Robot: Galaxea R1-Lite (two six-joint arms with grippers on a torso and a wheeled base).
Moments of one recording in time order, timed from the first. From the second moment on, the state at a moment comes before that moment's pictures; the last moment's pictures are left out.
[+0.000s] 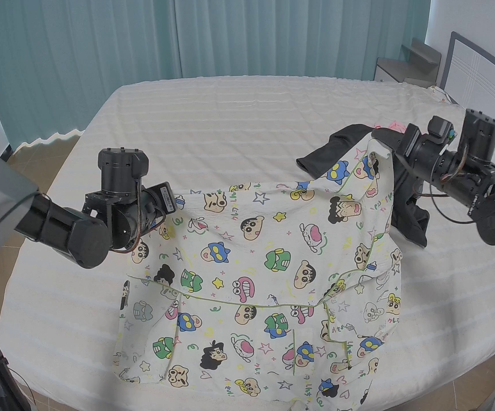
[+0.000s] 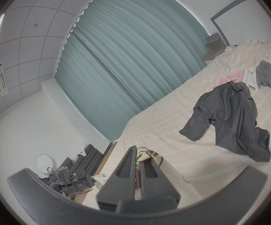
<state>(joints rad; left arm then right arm) -0.35 1.99 -1.08 -0.57 0.33 -0.40 0.24 1.79 -0.99 -0.85 0.30 0.62</state>
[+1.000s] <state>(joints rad) -0.26 2.46 -1.51 -0.59 0.40 -0.55 0.26 2.40 -1.44 -0.82 0.05 0.62</state>
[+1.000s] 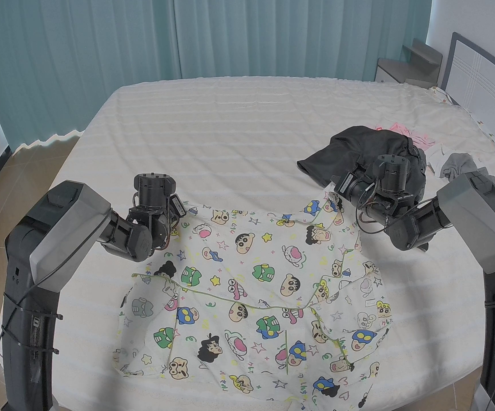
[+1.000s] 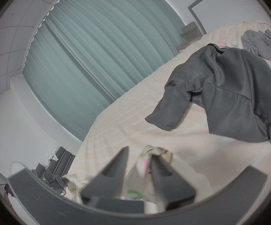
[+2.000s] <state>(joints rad) -0.03 2.35 -1.43 -0.56 0.35 -0.57 0.18 2.40 -1.48 -0.66 -0.01 0.84</state>
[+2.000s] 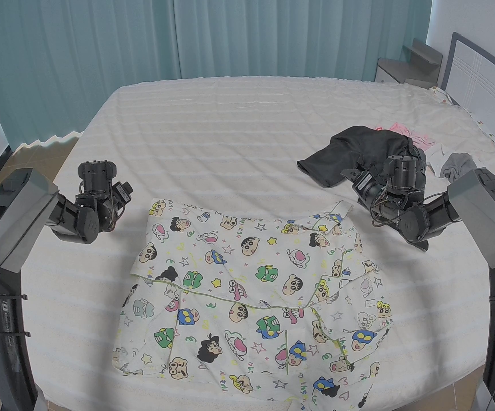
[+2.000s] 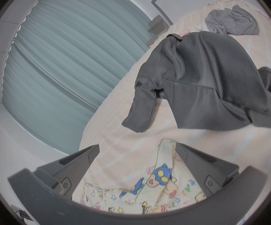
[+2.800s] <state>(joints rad) -0.09 1.51 -0.42 -0.68 -0.07 -0.94 0.37 2.32 -1.26 -0.61 0.01 0.98</state>
